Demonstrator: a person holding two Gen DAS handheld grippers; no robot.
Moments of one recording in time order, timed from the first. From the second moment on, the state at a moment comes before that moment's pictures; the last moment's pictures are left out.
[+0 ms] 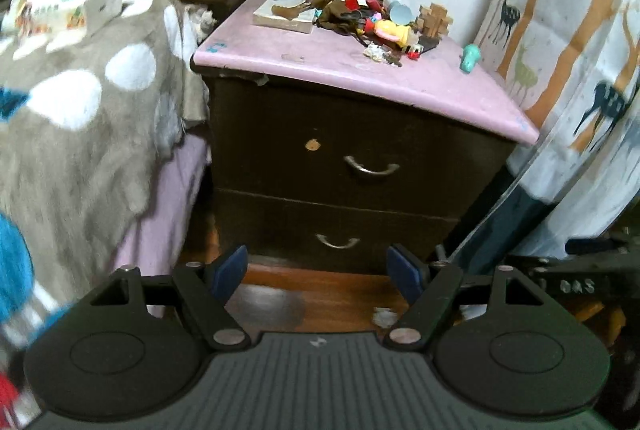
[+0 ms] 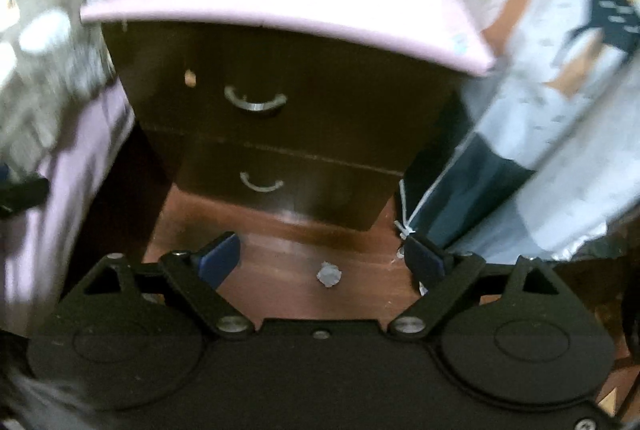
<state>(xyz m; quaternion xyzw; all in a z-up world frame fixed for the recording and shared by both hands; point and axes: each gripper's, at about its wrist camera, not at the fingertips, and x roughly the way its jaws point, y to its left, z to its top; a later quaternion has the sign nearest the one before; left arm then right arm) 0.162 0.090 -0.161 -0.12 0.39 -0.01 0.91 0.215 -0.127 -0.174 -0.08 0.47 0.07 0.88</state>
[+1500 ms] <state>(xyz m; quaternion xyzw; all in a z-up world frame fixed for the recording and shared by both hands) 0.004 -0.014 -0.004 0.02 0.27 -0.02 0.96 0.030 -0.192 -0.018 -0.03 0.34 0.07 0.94</state>
